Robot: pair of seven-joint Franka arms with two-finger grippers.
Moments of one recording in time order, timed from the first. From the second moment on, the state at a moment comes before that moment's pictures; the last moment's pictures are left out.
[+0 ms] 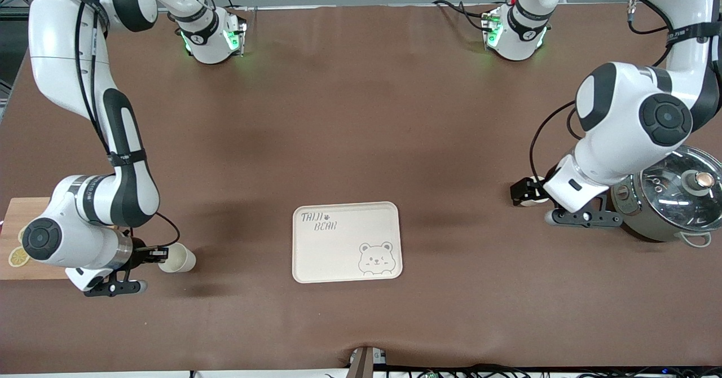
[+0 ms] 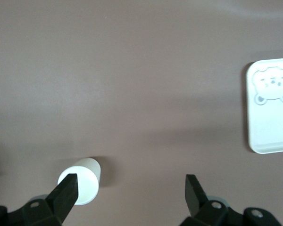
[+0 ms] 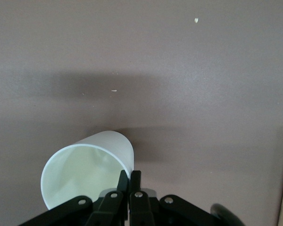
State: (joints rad) left arm -0.22 0.29 -0.01 -1.64 -0.07 1.99 -0.16; right arm 0.03 0.82 -0.07 -1.27 0.08 2.07 -0.13
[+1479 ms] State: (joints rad) left arm -0.20 0.19 -0.01 -1.49 -0.04 1.74 -0.08; right arm 0.02 0.59 -0.07 -1.25 0.08 1.84 -0.12
